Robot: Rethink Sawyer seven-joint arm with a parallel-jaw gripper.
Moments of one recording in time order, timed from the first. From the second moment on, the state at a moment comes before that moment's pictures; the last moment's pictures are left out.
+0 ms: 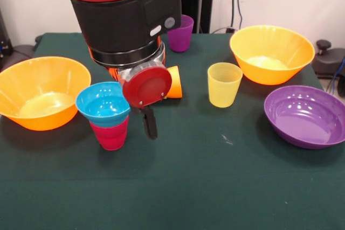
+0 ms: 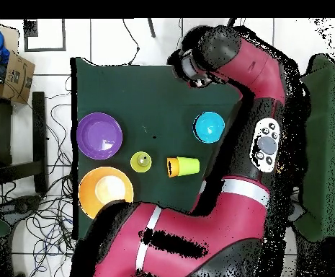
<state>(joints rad) -0.22 -0.25 -0.24 0.78 0.40 1.09 2.40</state>
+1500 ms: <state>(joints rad) -0.07 -0.27 -0.30 0.85 0.53 1.06 2.66</state>
